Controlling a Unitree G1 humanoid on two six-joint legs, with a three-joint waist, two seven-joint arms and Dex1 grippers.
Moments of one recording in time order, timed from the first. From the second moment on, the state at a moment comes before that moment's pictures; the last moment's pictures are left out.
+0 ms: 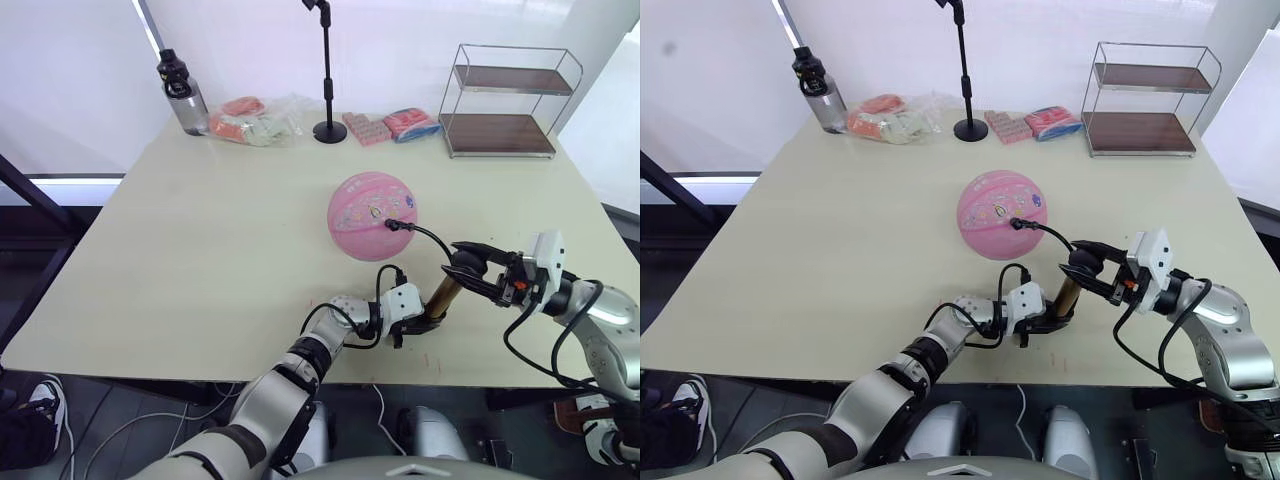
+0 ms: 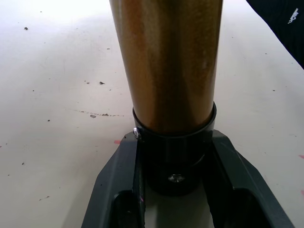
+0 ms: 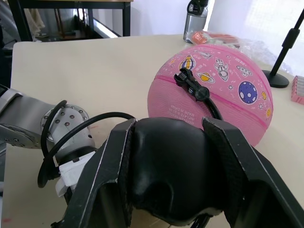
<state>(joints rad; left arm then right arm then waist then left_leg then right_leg) -0.63 -0.05 -0.37 1.11 0.18 -0.46 -0.87 -0.07 -0.63 -0.06 -0.18 0.52 0.12 0.98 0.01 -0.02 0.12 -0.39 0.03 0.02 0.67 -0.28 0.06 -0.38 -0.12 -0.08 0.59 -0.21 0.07</state>
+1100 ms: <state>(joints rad) -0.64 -0.06 -0.37 1.10 0.18 -0.49 -0.89 -0.29 -0.91 -0.39 -0.42 0.92 0.56 0.97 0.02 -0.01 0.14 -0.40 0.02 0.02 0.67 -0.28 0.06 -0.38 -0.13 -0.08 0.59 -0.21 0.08</state>
